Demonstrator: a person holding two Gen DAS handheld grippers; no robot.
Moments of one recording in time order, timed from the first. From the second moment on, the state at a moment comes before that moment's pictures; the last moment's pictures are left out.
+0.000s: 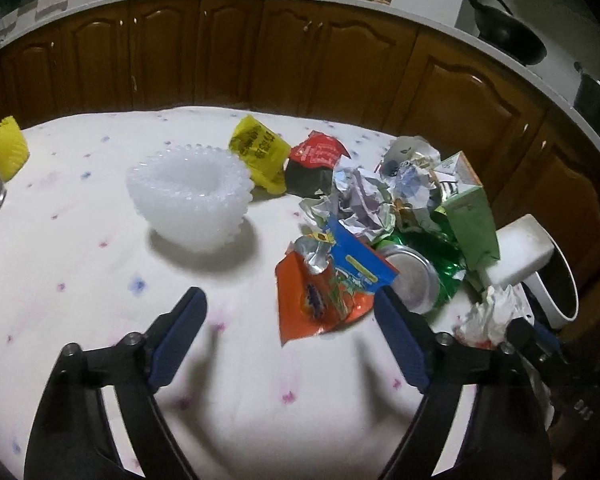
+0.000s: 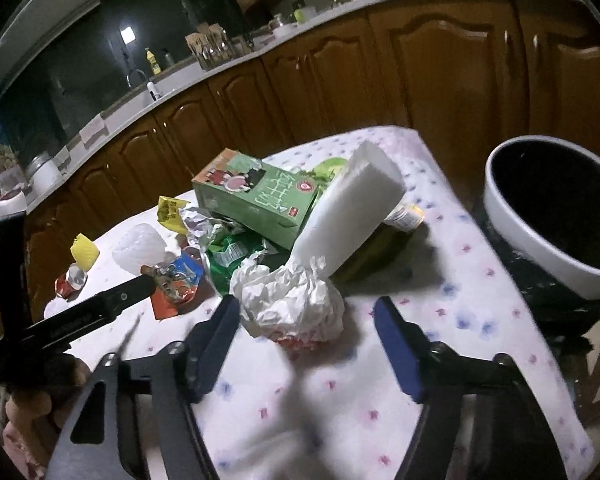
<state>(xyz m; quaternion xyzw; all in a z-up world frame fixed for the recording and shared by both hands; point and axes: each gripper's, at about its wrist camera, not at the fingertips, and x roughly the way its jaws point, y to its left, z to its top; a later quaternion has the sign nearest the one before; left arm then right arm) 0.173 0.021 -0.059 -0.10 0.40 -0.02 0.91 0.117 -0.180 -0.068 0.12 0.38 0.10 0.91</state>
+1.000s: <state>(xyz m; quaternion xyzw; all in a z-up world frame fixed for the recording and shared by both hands) 0.120 -0.083 -0.008 -0.06 0.37 -0.20 0.91 0.065 -0.263 -0.027 0.17 0.34 0.08 0.92</state>
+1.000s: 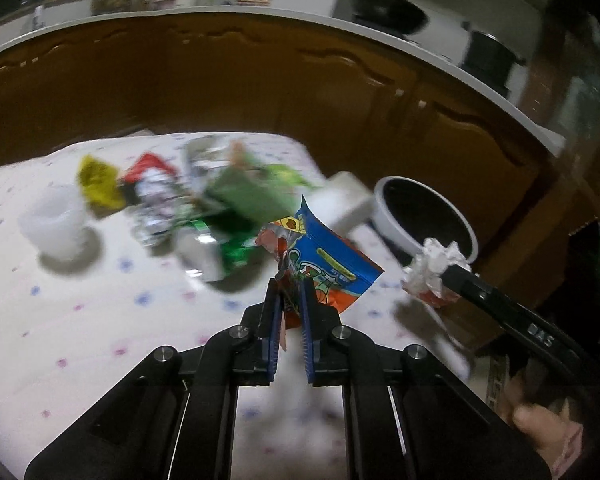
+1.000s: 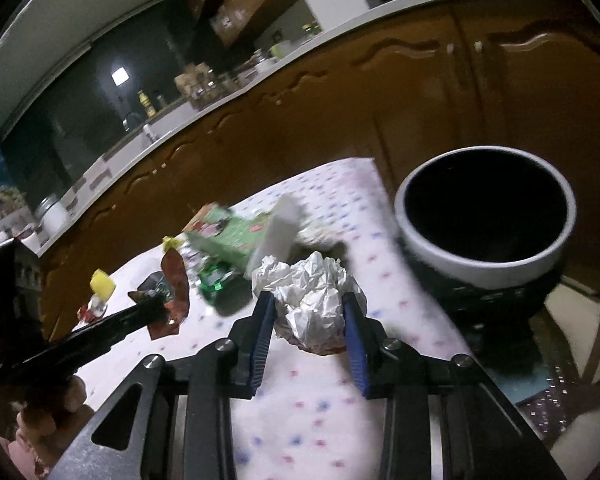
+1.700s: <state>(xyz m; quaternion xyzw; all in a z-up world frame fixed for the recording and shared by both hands) 0.183 -0.236 0.010 0.01 0.38 -0.29 0.88 0.092 -0.381 -0.010 0.18 0.32 -0.03 0.93</state>
